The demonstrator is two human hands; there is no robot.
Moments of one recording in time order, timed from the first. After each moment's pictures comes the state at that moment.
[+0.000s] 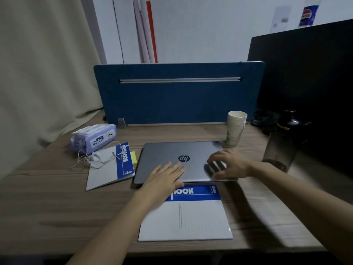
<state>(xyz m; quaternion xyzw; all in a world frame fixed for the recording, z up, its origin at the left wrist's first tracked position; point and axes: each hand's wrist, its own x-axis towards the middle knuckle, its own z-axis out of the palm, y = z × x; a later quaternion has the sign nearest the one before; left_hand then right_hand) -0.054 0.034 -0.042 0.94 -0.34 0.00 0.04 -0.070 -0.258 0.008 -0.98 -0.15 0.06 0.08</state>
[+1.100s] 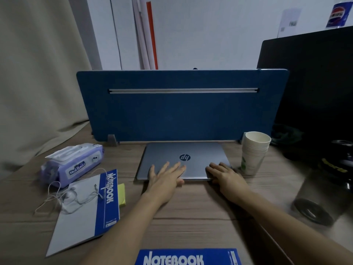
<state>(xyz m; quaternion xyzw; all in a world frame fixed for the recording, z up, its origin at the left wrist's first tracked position) 0.103 -0.015 -0.044 0.96 -0.24 0.04 0.10 0.060 -0.260 -0.053 -0.99 -0.08 -0.12 0.06</state>
